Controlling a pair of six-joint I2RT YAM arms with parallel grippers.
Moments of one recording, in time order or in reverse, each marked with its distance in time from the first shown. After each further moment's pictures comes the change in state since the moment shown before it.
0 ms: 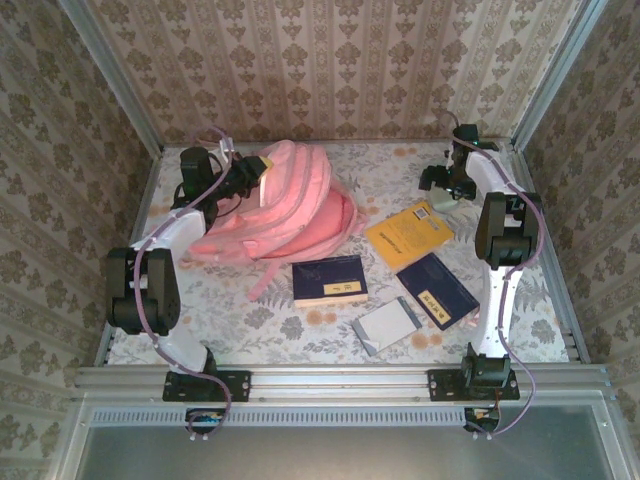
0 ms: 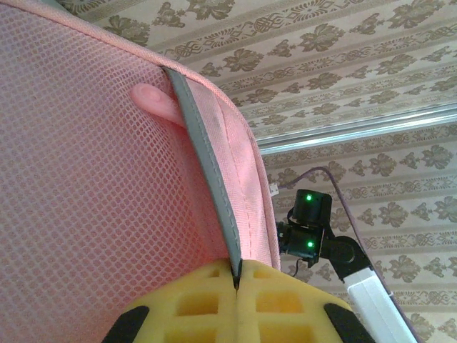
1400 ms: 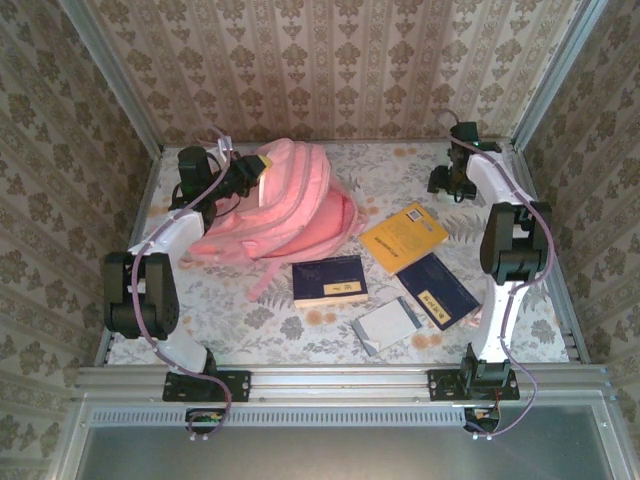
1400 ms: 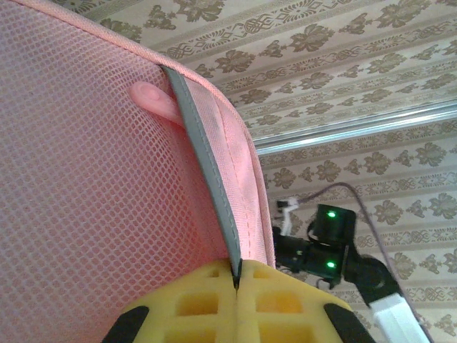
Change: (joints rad) left arm 0.000 -0.030 -0.004 -0.008 0.000 0.000; right arm 0.041 -0.227 -0.161 -0.004 0.141 0.049
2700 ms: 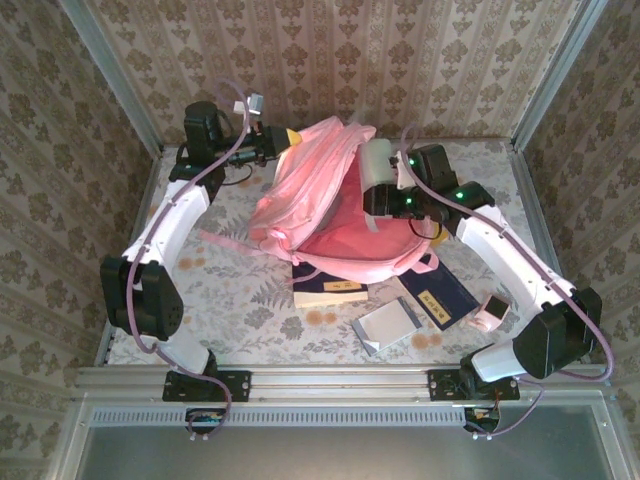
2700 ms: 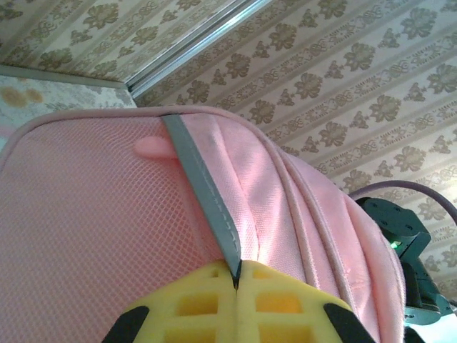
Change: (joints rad) left arm -0.124 0.010 0.402 -0.306 0.263 0.248; right arm 0.432 -0.630 -0.417 0.179 -0.318 0.174
